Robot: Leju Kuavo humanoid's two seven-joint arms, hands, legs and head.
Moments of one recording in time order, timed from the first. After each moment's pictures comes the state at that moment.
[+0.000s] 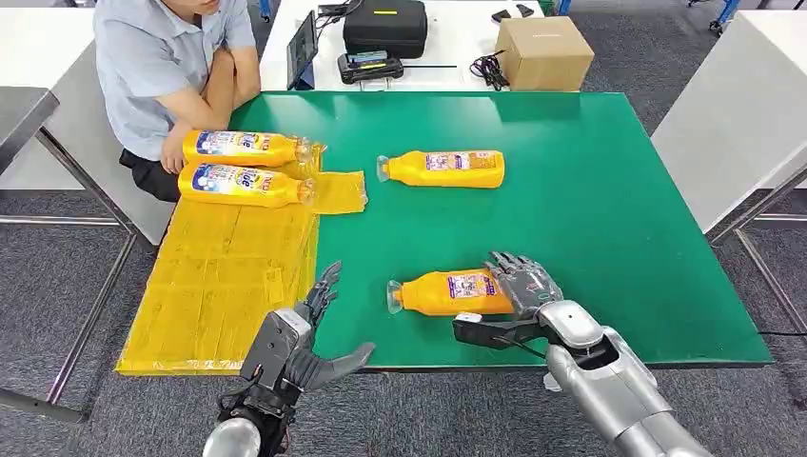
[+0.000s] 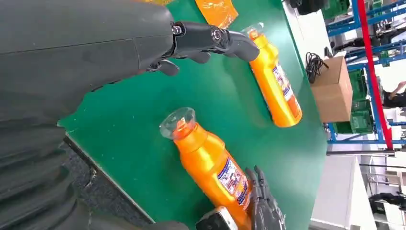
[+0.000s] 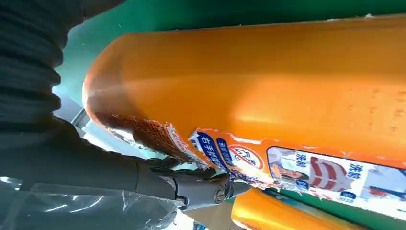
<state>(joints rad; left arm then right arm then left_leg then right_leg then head) 0.09 -0.34 -0.22 -1.55 -0.36 -0.02 -0.08 -0.35 -0.30 0.57 -1.13 1.10 0.15 -0.07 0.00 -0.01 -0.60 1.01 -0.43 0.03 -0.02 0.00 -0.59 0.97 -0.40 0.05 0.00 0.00</state>
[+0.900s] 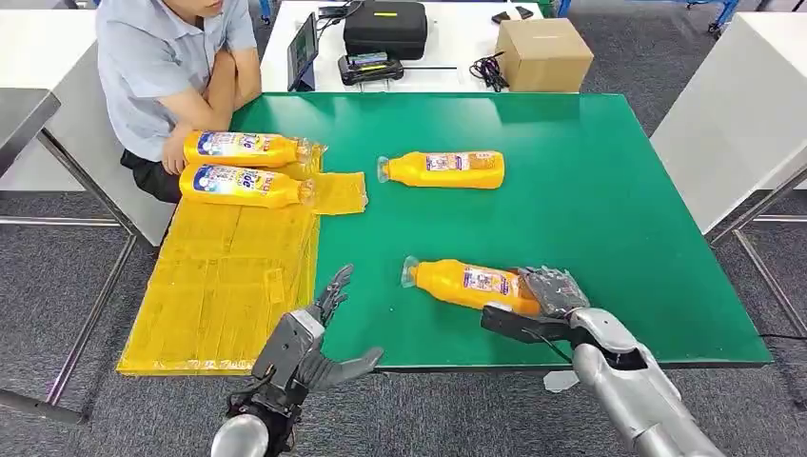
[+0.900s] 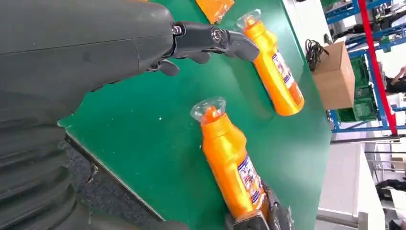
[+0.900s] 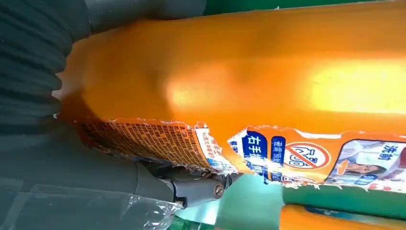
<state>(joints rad) 0.06 -0.34 -0.24 -1.50 -0.39 -0.02 -0.10 -0.32 -0.33 0.46 -1.03 0.82 0.08 -0.17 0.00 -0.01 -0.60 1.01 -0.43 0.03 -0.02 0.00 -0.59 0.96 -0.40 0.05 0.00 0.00</state>
